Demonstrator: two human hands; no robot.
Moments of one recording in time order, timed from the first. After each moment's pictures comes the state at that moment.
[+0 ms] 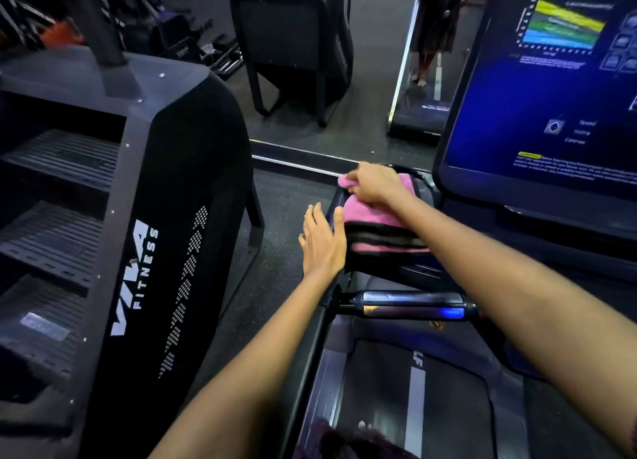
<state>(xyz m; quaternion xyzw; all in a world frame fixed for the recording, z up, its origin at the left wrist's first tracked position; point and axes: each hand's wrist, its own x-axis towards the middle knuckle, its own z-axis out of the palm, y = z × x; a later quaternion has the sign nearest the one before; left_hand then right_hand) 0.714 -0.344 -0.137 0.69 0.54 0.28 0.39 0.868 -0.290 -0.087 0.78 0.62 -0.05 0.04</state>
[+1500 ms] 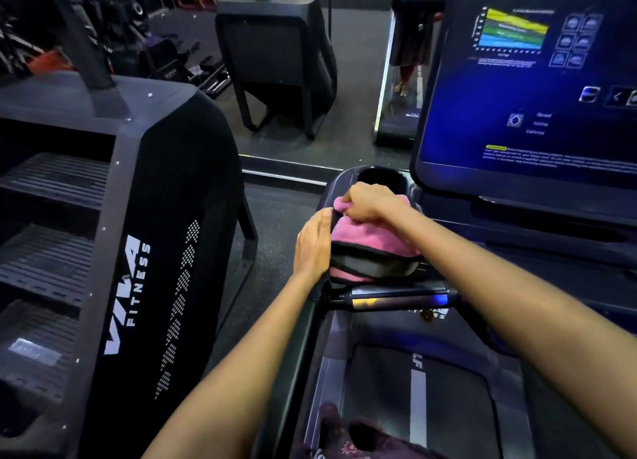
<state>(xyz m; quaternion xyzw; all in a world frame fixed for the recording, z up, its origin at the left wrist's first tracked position) 0.704 -0.354 -0.132 0.70 0.42 0.34 0.46 0.848 -0.347 -0.069 0.79 0.61 -0.09 0.06</state>
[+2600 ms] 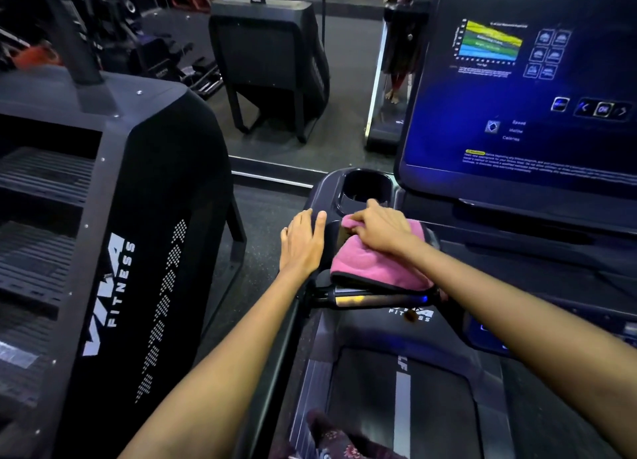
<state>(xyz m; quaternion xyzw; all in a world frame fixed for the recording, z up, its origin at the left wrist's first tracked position) 0.711 -0.353 -0.136 0.77 0.47 0.26 0.34 0.858 -0.414 -0.087 0.80 0.60 -0.07 -0.01</state>
